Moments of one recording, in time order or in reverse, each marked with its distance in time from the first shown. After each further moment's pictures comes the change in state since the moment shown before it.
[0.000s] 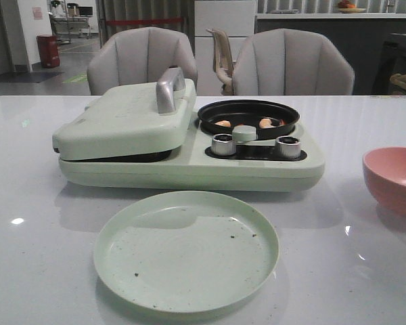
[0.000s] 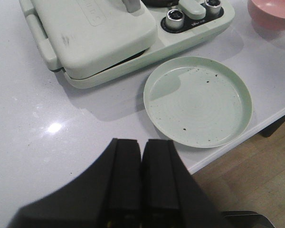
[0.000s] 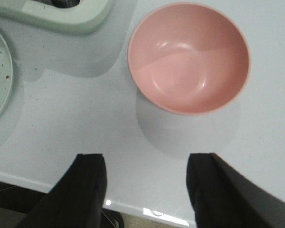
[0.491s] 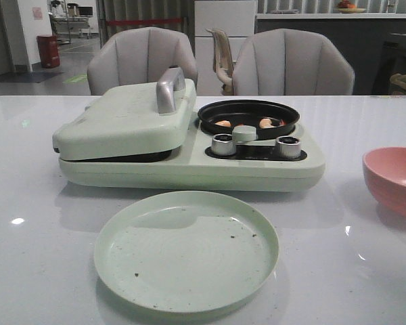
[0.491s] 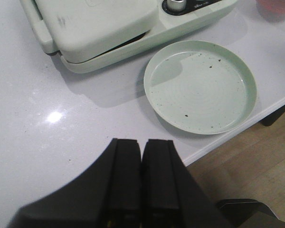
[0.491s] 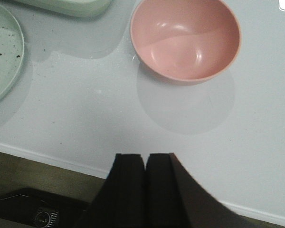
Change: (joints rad) left arm 0.000 0.000 0.041 0.013 0.000 0.000; right arm 0.000 -0.280 0.152 0.000 0.039 0.000
